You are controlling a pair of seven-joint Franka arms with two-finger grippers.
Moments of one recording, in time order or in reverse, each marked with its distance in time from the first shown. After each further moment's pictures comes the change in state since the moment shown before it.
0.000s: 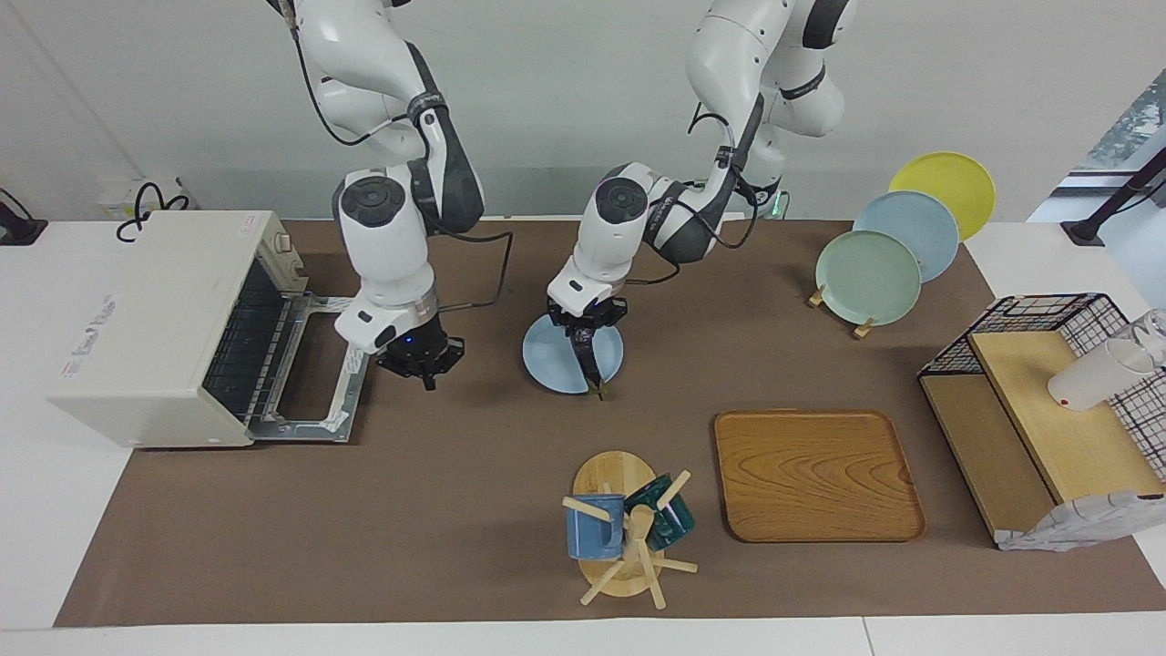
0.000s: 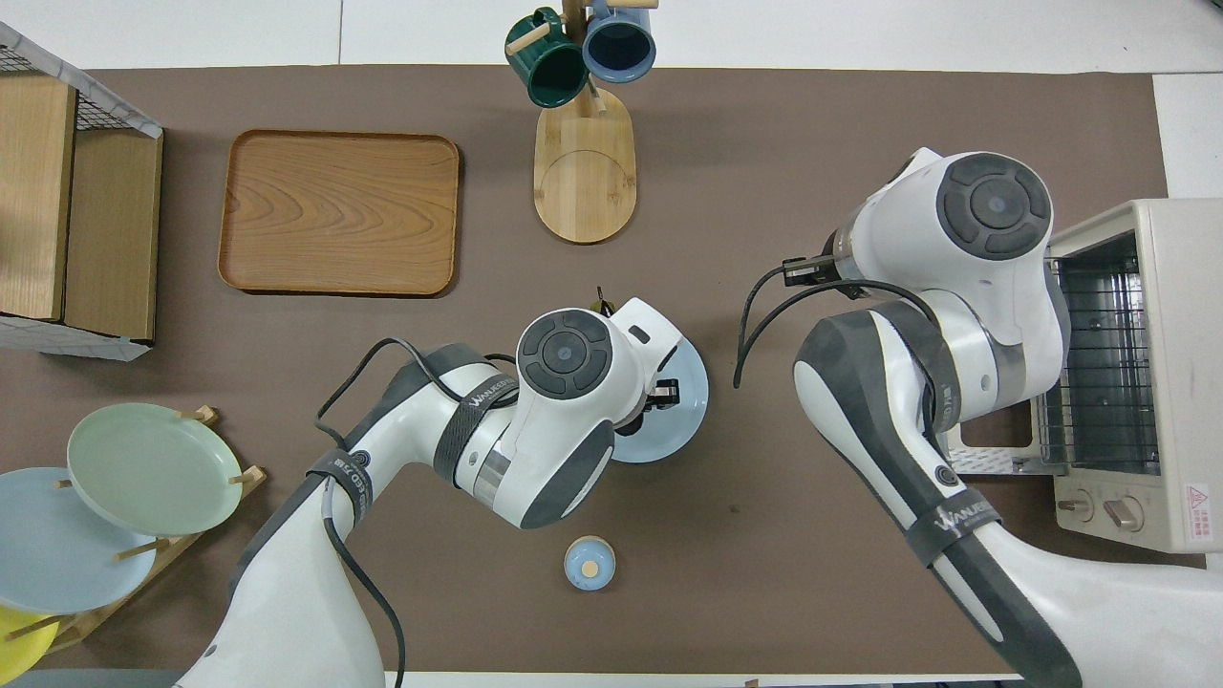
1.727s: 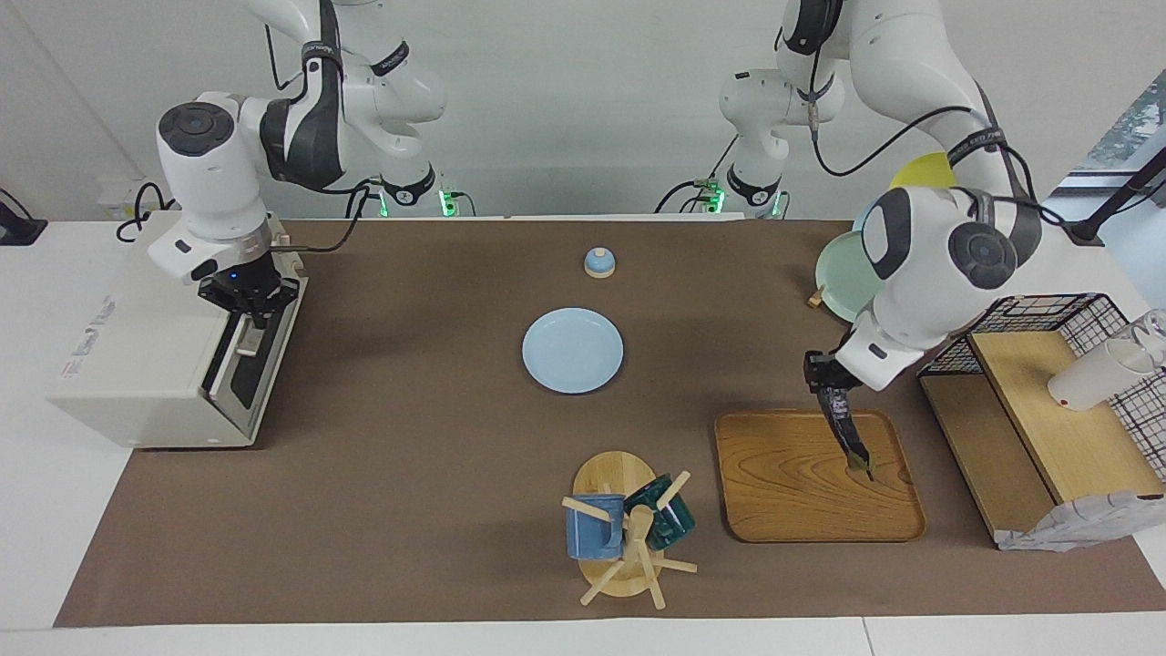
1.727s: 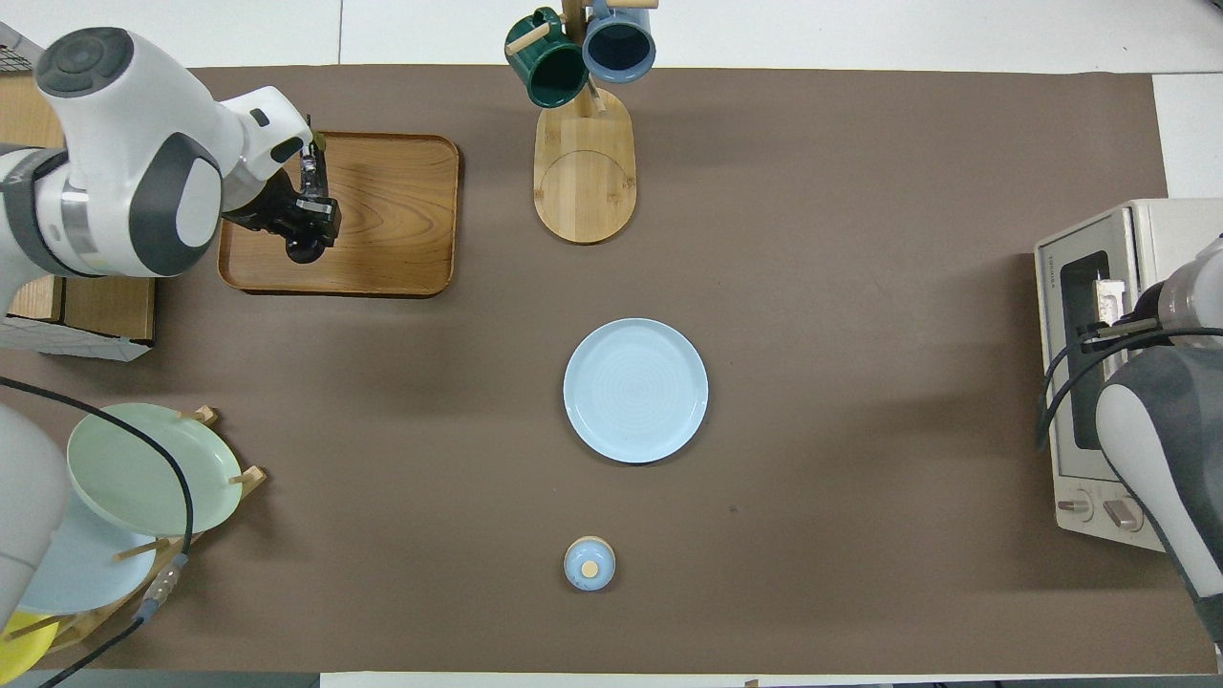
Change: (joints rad) left arm 0.588 -0.005 0.005 0.377 0.129 -0.540 0.566; right arm -0.342 -0.266 -0.016 -0.212 -0.212 -0.123 -0.319
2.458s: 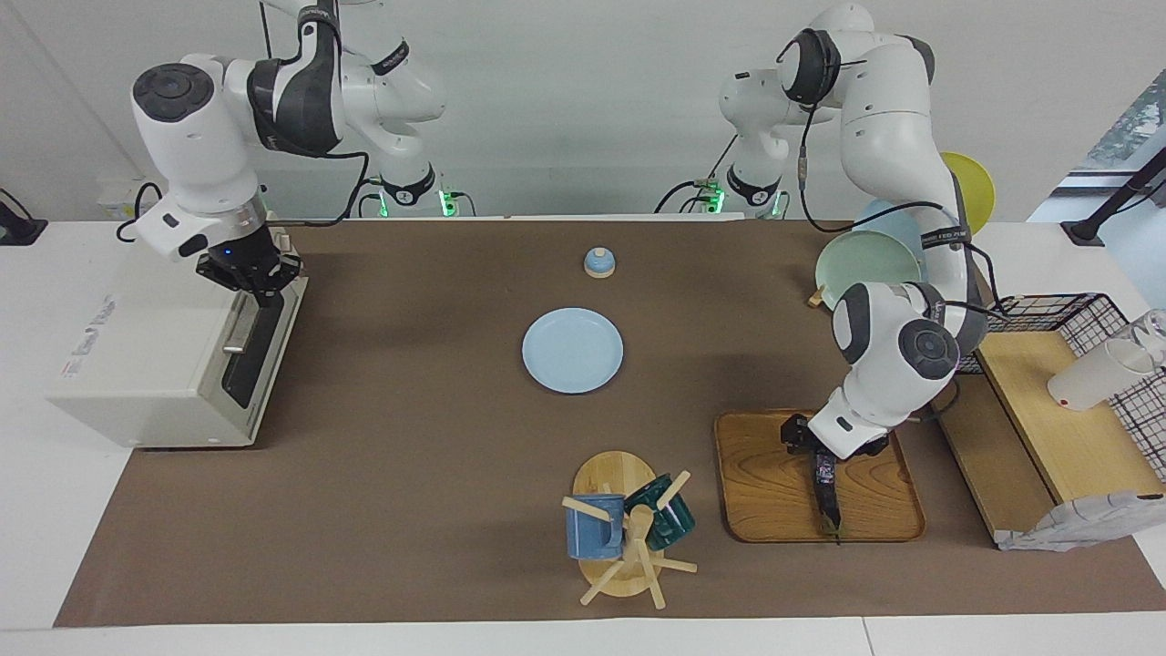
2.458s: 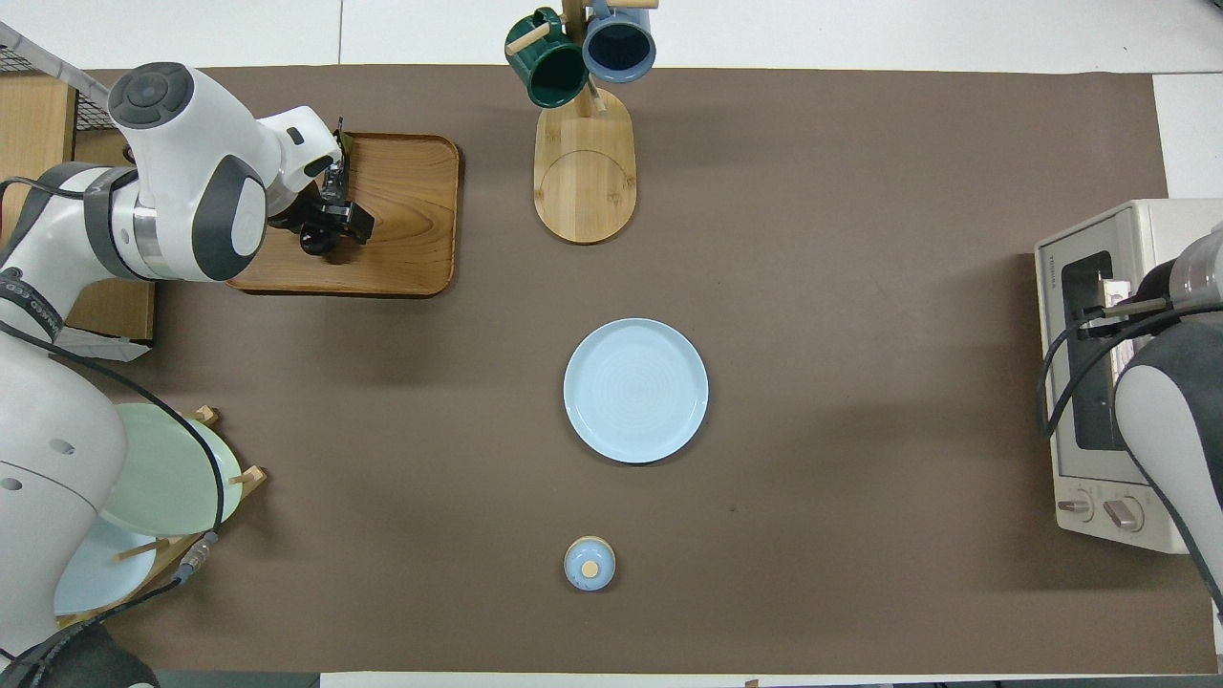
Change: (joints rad) left arm 0.022 0.277 0.007 0.006 0.077 0.364 0.171; right arm -0.016 -0.013 -0.011 0.066 0.009 -0.113 0.005
